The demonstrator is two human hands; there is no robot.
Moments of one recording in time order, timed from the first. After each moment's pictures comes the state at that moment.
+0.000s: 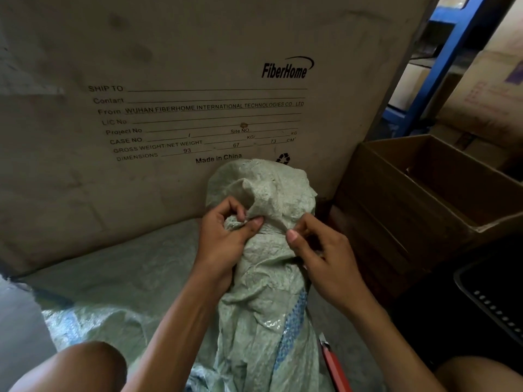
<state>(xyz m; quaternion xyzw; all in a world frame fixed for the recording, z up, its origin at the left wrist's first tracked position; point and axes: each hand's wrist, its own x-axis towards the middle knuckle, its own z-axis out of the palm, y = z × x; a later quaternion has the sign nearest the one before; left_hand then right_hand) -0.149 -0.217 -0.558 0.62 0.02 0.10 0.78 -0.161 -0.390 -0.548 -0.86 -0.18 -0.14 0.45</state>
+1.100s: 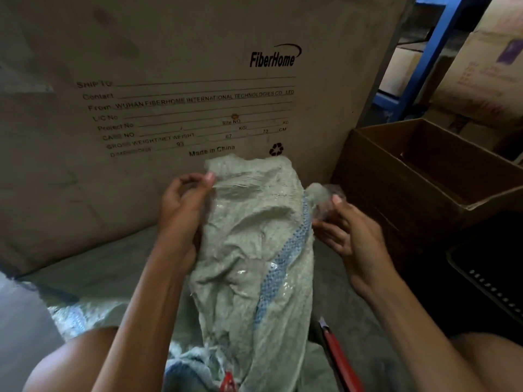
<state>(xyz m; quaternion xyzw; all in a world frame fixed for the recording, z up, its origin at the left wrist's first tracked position) -0.146 -0.179 -0.532 0.58 0.16 0.12 0.79 -0.164 -0.418 -0.534 -0.61 0.12 -0.01 0.78</state>
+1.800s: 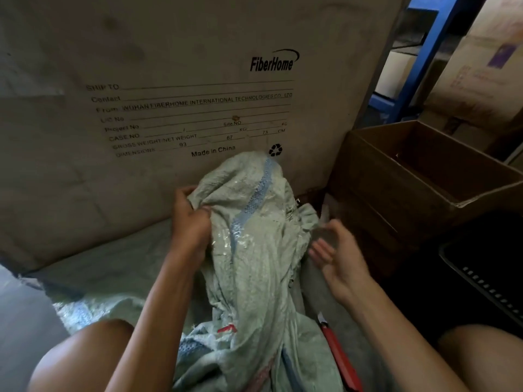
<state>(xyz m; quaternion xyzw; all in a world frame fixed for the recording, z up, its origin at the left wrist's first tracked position) -0.146 -0.184 -0.552 0.68 0.21 0.15 0.68 -0.172 -0.405 -0.565 -0.50 0.29 0.04 0.81</state>
